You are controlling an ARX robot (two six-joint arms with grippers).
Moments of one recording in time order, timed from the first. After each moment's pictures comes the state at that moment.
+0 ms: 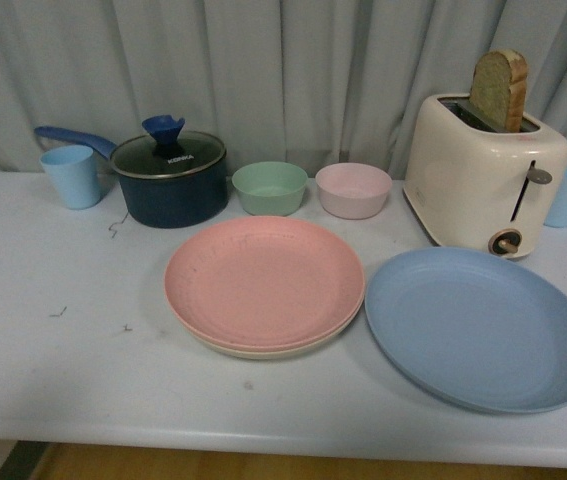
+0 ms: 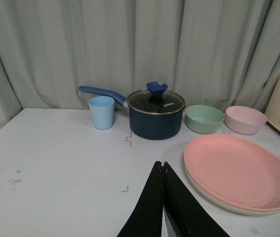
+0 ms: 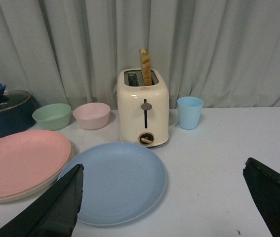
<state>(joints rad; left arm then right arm) 0.00 0.39 0.01 0.39 0.00 -0.02 0.00 0.00 0.01 0.00 0.00 0.00</state>
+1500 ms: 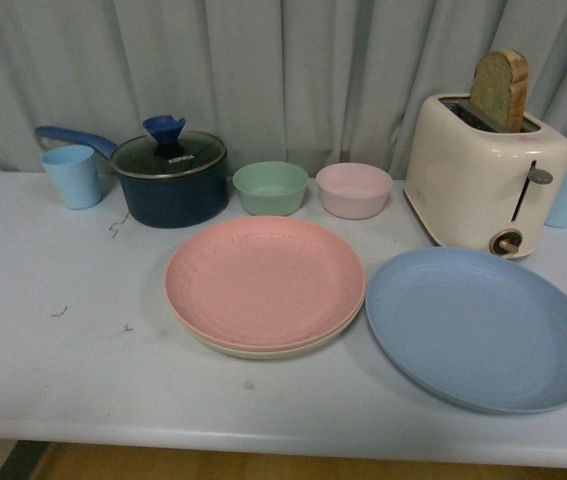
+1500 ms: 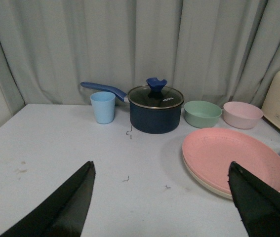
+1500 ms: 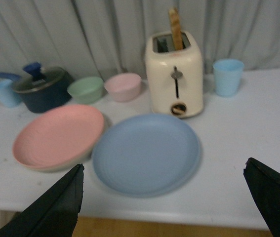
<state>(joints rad) 0.00 0.01 0.01 0.00 0.00 -0.01 -0.27 0.28 0.10 0.04 -0.43 0.08</state>
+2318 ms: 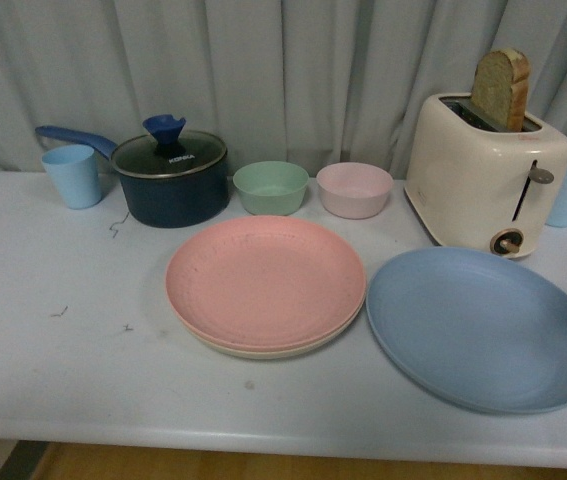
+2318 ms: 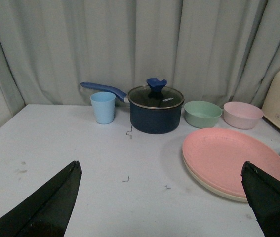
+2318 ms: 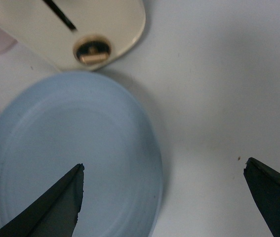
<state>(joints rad) 0.00 0.01 0.01 0.00 0.00 -0.01 -0.17 1.81 0.79 0.32 -0.15 0.25</state>
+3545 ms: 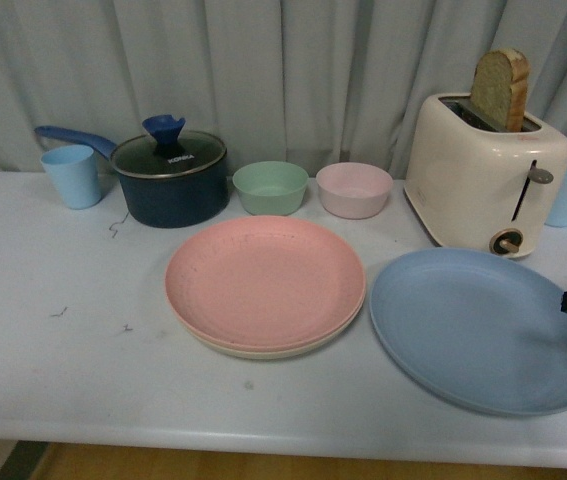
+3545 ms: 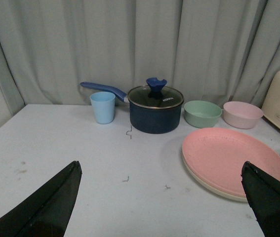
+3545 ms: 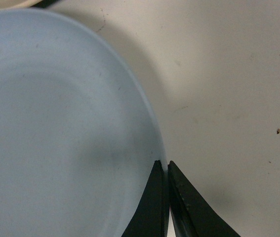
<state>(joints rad) 0.00 0.01 0.01 0.00 0.00 -0.01 -0.10 2.05 0.88 0.28 -0.07 0.29</state>
